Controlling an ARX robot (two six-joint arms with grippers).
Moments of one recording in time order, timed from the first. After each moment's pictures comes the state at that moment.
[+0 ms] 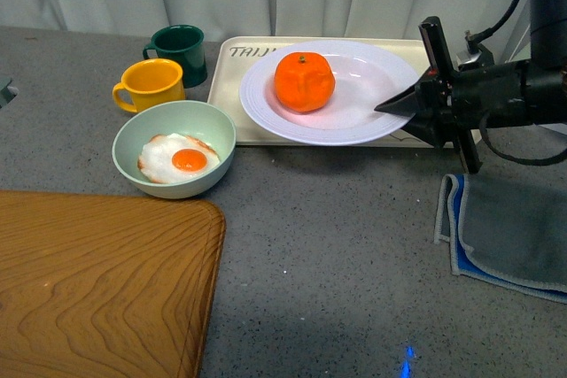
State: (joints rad) left arm 0.00 0.00 0.02 0.00 0.00 0.00; right arm 0.10 2.32 1.24 0.33 -0.70 1.01
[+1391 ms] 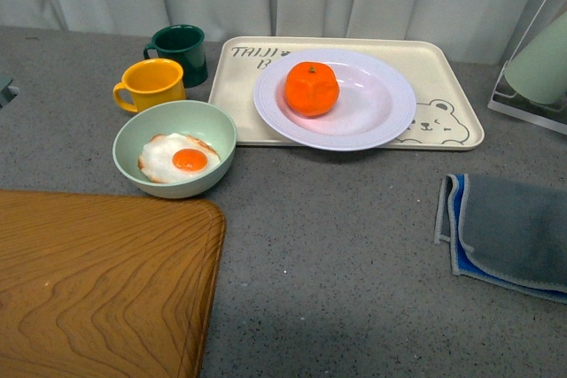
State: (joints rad) left arm 0.00 0.00 0.02 0.00 0.00 0.00; right arm 0.05 1.11 0.06 0.91 0.02 0.01
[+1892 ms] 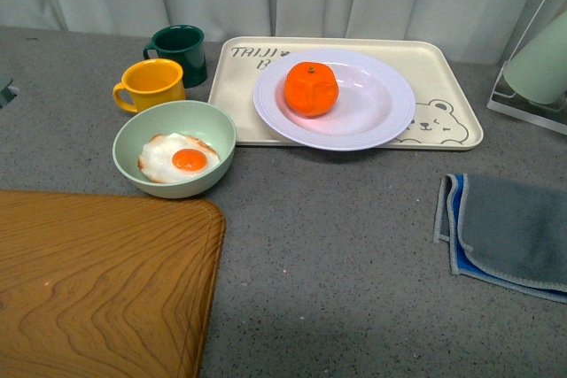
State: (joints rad) left arm 0.00 0.00 0.02 0.00 0.00 0.00; right arm 0.00 0.01 0.01 0.00 0.00 0.00
